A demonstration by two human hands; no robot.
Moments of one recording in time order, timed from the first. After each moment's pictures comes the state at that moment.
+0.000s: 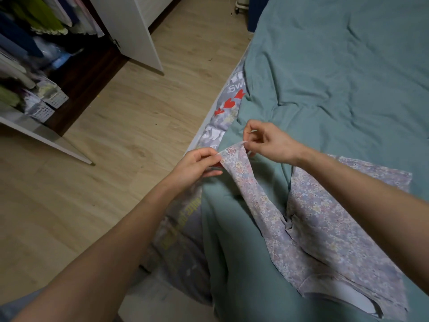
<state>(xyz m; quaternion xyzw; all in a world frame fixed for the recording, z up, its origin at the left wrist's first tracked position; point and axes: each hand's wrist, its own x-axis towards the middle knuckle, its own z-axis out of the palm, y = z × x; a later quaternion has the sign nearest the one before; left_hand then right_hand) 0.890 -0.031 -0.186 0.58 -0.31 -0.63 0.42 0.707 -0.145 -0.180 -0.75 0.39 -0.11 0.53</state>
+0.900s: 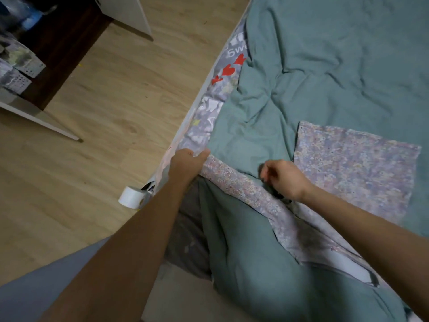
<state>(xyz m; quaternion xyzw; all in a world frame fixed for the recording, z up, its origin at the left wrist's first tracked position) 0.893 -0.012 -0.279 0.85 -0.31 -0.37 0.21 0.650 -0.058 -0.267 -0.74 0.53 0.02 0.41</state>
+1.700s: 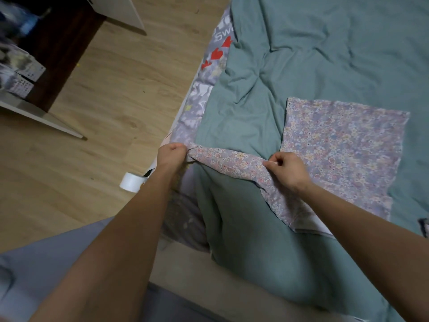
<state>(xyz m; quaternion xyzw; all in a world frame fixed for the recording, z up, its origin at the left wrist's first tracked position) 0.897 0.019 -0.277 0.81 -0.14 -0.45 0.34 0.613 -0.015 -0.289 -0.63 0.66 -0.06 0.40</state>
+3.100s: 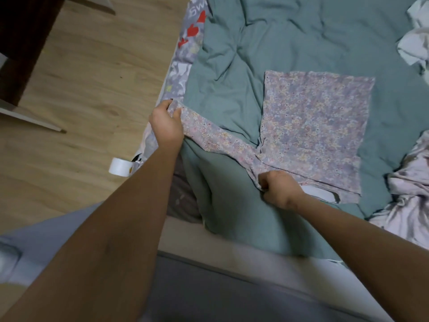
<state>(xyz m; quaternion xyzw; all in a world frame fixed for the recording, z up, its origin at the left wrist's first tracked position) 0.864 0.006 -0.251 0.82 -0.42 -0.20 0.34 0.589 0.078 -0.246 -0.72 0.56 0.21 0.36</state>
